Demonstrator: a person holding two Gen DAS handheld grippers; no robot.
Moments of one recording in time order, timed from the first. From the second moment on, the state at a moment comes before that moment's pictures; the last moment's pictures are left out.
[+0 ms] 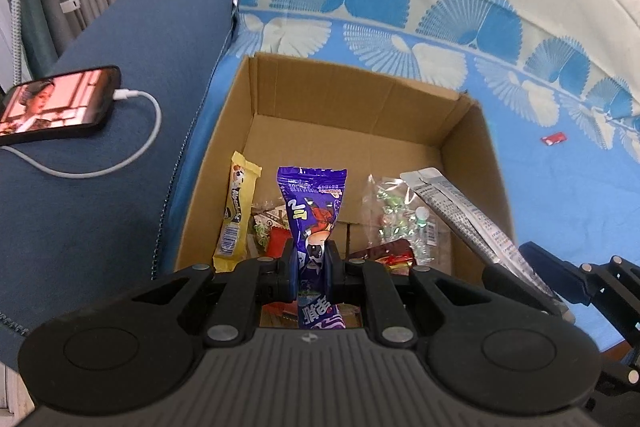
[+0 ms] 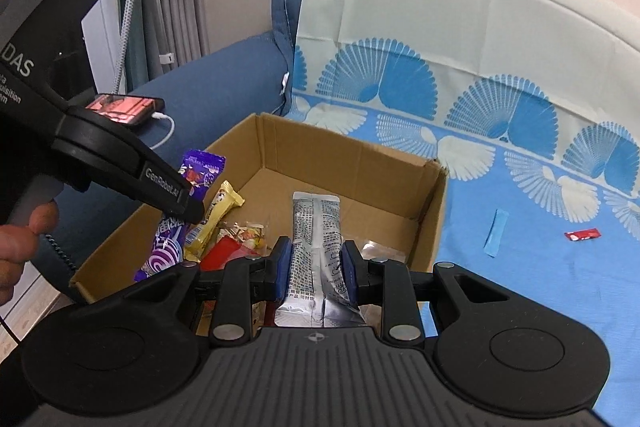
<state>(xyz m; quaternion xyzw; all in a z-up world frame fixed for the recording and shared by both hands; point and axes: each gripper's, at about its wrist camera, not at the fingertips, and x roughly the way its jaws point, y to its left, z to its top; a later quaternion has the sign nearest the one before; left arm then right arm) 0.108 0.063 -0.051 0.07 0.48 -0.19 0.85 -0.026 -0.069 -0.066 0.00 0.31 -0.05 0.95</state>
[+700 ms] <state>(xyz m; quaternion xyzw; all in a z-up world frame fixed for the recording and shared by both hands) 0.113 0.075 -0.083 0.12 0.50 -0.13 0.85 -0.010 -0.073 -0.092 0.04 0.36 -0.02 0.93</state>
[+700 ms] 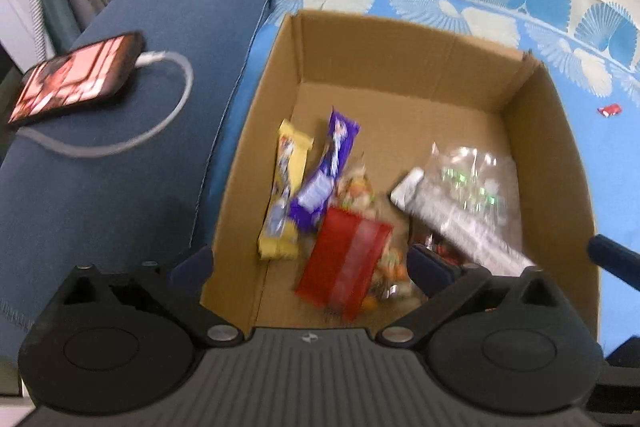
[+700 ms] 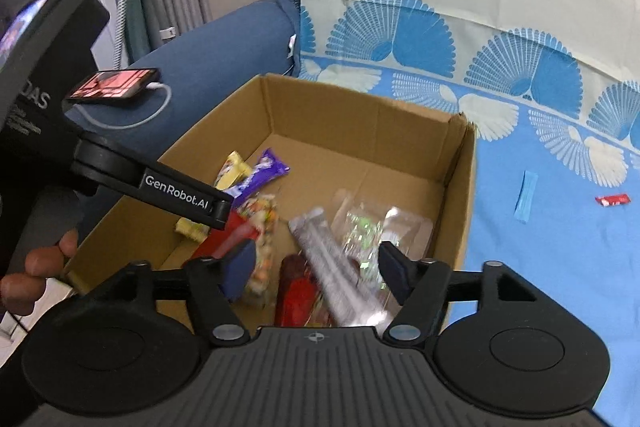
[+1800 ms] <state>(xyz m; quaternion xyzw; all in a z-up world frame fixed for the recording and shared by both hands) -0.066 0.112 0.005 0.12 0.38 -0.14 0.91 -0.168 -0.030 -0.027 0.04 0.27 -0.08 0.96</state>
